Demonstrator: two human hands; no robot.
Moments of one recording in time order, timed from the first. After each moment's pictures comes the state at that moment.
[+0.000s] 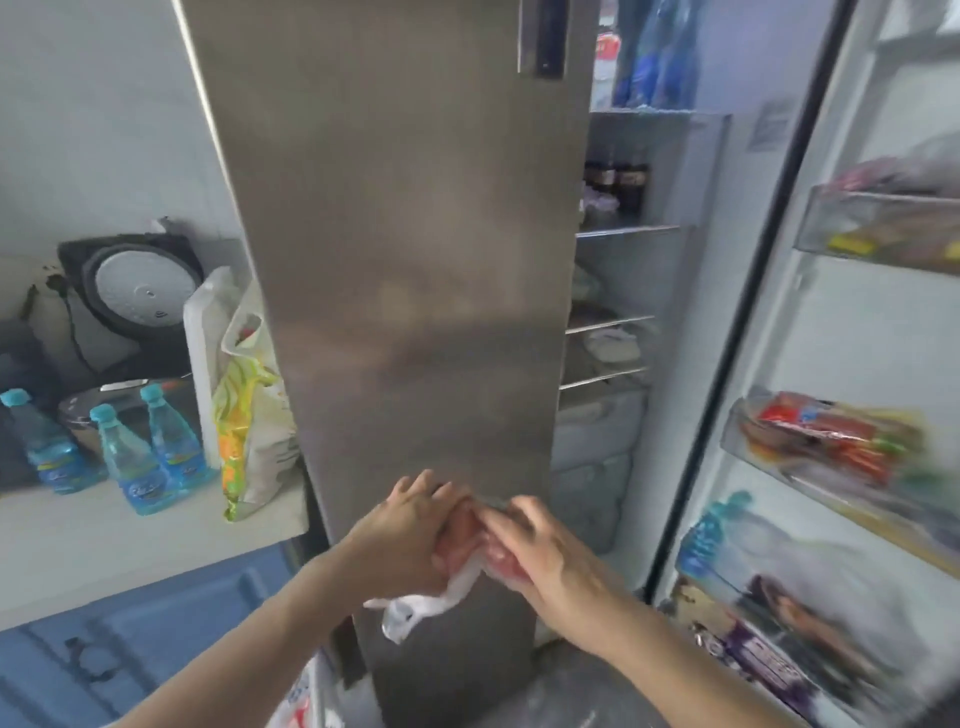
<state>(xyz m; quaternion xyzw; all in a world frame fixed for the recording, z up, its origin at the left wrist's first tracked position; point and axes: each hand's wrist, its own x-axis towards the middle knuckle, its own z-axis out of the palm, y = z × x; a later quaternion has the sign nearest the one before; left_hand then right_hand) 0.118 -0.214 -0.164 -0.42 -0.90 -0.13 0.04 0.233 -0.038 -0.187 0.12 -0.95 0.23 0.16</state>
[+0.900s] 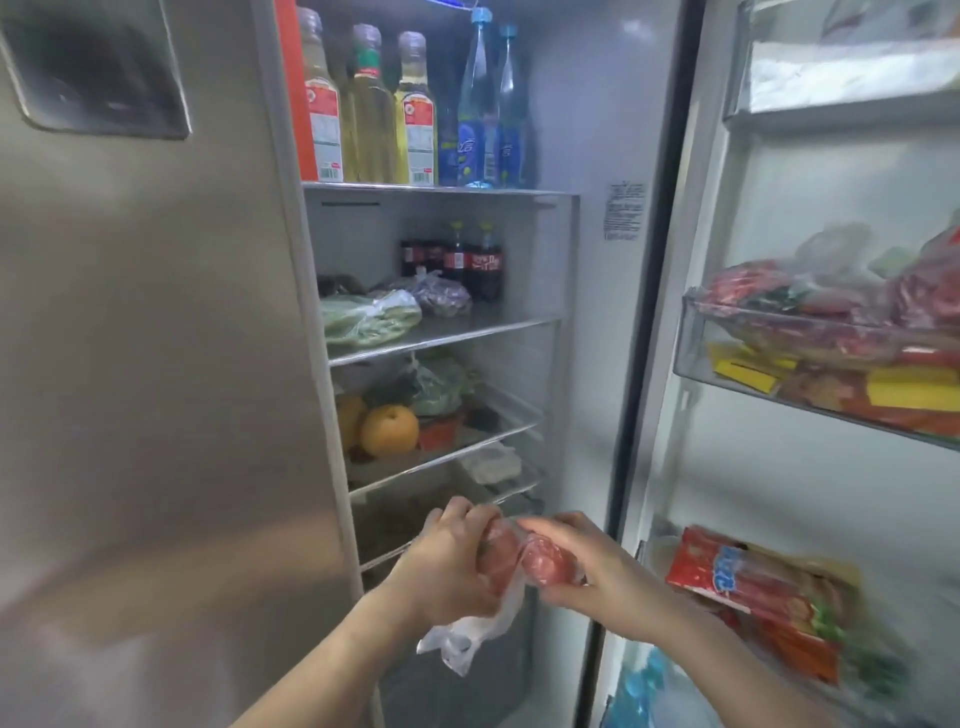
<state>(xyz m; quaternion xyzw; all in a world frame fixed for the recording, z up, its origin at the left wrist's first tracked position) -0.036 0.166 -0.129 -0.48 -0.85 -0.22 0.00 0.099 0.336 -0.140 -0.03 -0.93 0.33 0.13</state>
